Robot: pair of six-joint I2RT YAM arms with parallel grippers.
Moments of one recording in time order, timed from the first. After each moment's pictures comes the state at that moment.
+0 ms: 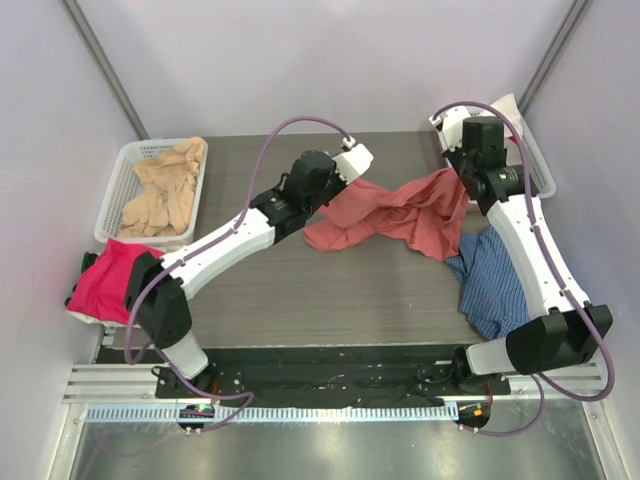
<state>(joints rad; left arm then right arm) -0.78 1.68 1.48 -0.16 -0.27 0.43 0.17 1.39 1.49 -0.67 0.39 -0.54</state>
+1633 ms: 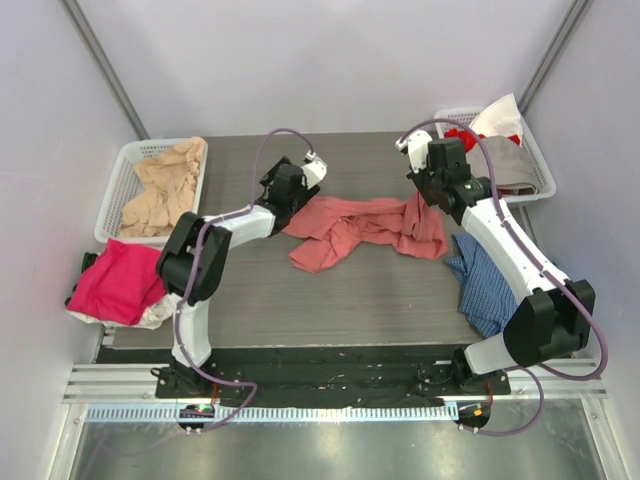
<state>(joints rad) -0.51 2.01 1.28 0.26 -0.40 0.56 0.27 1.44 1.31 -0.54 0.18 -0.42</state>
